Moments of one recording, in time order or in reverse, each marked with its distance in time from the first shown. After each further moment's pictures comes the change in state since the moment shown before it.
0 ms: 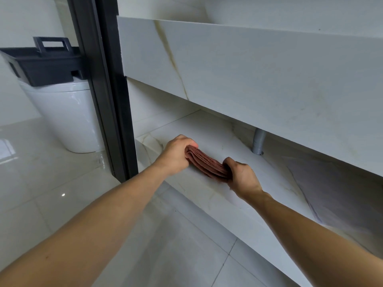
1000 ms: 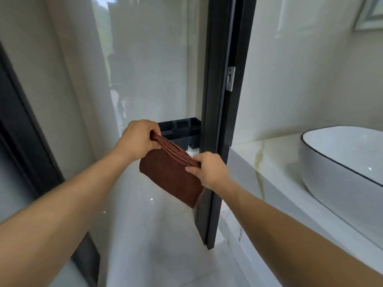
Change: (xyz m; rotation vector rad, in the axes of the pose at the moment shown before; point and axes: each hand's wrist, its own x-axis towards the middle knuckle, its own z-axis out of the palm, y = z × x) left_hand -0.040 0.121 -0.504 0.579 0.422 -0.398; right_hand 0.149 -0.396 -0.278 0.438 -0.234 -0.501
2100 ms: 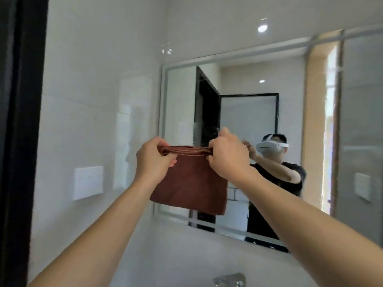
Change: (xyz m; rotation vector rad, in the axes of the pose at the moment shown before) left_hand 0.368 0.586 -0.230 -1.222 0.121 0.410; right_hand -0.012 -0.071 -0.745 -1.021 0.847 0.483
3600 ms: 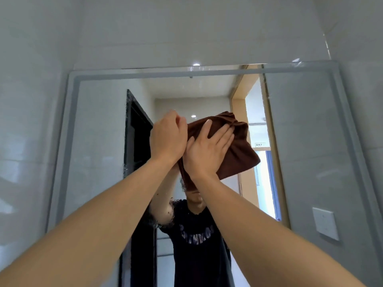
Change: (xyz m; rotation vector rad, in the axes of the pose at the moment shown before) left_hand 0.219 0.031 0.240 -0.026 -0.007 0.552; right_hand 0.225 0.116 0.126 -0.129 0.589 0.539
